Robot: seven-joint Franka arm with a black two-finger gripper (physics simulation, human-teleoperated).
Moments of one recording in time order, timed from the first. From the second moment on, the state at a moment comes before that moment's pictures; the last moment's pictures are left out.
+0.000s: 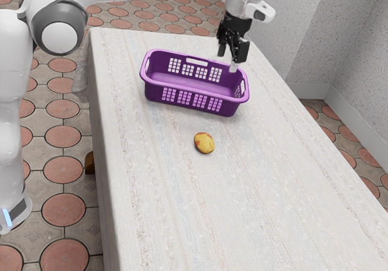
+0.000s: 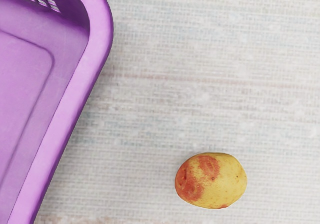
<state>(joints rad) 0.12 0.19 -0.02 -1.22 -0.03 1.44 0.03</state>
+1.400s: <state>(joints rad) 0.14 -0.19 -0.19 -1.93 -0.06 1.56 0.06</state>
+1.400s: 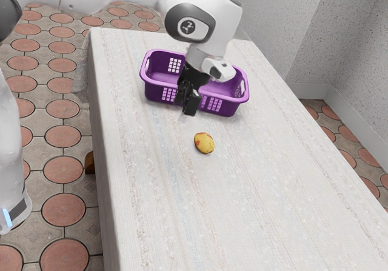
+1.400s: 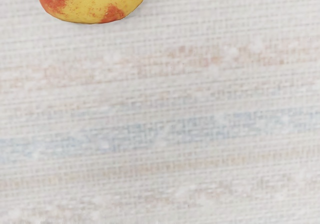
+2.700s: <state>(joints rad) 0.07 0.04 -0.12 -1.95 -0.06 1.96 0.10</state>
